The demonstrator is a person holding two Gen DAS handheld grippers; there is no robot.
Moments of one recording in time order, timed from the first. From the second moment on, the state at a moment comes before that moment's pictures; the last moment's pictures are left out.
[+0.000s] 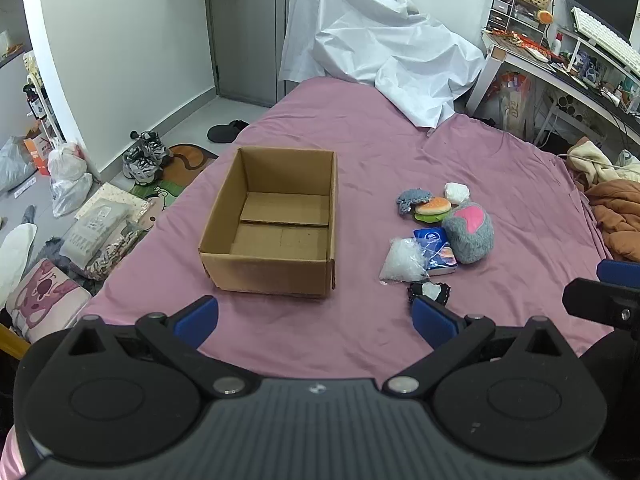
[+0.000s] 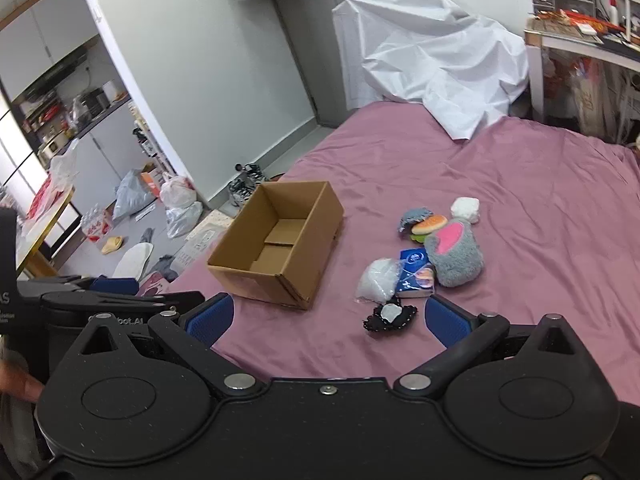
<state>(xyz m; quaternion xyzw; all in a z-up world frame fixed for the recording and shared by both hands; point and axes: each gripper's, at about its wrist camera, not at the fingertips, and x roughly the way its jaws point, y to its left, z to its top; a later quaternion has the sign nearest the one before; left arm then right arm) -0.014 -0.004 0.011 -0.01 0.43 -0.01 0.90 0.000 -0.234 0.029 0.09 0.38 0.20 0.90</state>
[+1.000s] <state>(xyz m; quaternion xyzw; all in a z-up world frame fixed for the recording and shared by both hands) -0.015 -0.007 0.012 -0.01 0.44 -0.01 0.90 0.001 -0.235 0.032 0.10 0.37 0.19 0.90</state>
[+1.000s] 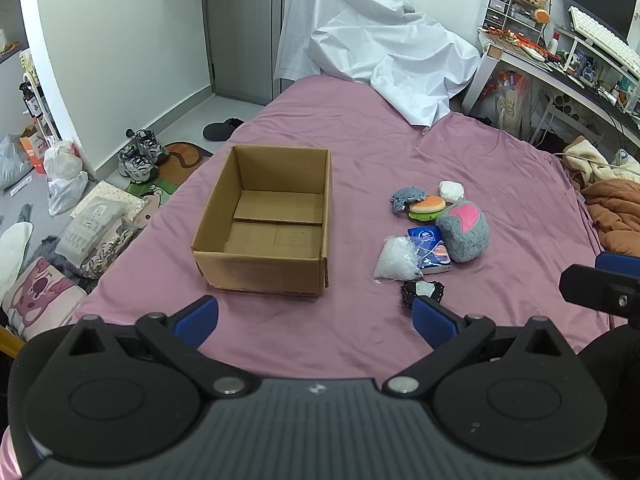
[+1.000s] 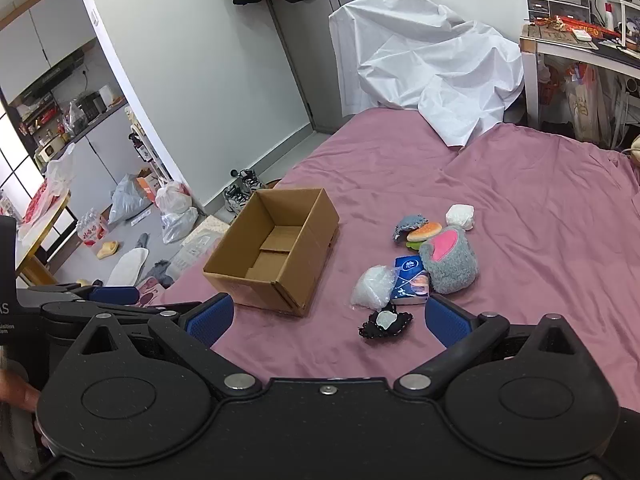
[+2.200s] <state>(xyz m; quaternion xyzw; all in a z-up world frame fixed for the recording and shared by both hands) 0.006 -0.015 -0.001 -0.03 0.44 -0.02 0.90 0.020 -0.255 0.004 0.13 0.39 0.19 0.89</state>
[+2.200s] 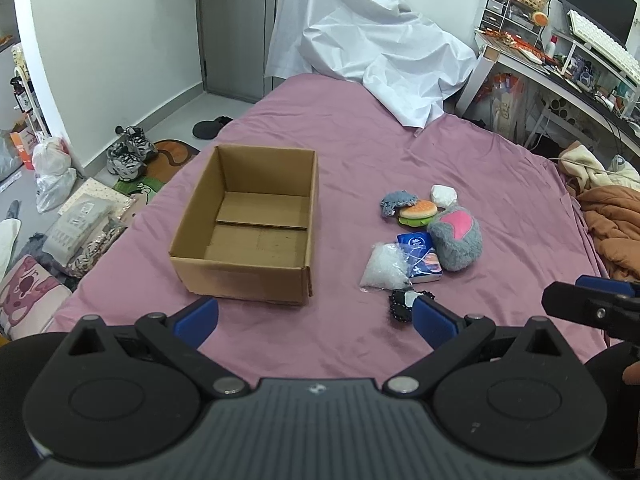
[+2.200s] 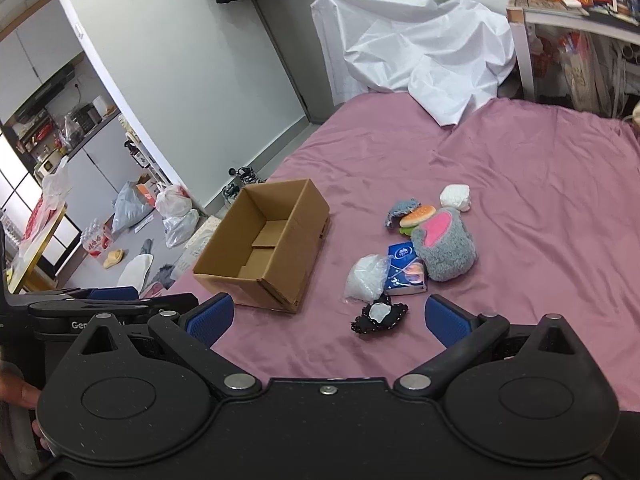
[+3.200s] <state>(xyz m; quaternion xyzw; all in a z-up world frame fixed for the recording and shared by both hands) 0.088 -0.035 -0.069 -0.05 0.48 -0.04 0.87 0.084 -0.286 -0.076 0.26 0.44 0.13 0.85</state>
